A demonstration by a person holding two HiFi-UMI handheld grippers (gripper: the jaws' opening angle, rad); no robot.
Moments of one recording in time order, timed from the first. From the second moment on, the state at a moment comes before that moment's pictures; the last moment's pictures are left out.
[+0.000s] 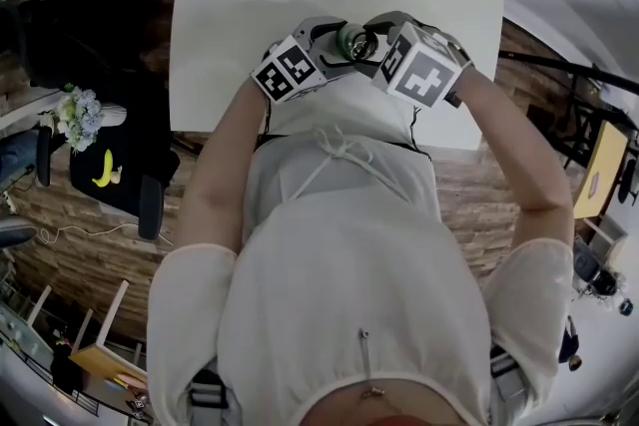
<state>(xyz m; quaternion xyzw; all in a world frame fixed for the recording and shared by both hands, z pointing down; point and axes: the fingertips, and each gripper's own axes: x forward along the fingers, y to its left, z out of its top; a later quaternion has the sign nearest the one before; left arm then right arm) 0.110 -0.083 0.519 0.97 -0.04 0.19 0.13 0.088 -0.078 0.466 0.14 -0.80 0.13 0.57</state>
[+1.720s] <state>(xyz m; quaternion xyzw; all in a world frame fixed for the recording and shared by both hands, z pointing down) 0.112 -0.086 0.517 0.97 -0.07 0.21 0.12 0.168 -0.062 0.519 0.18 -0.78 0.22 0.56</state>
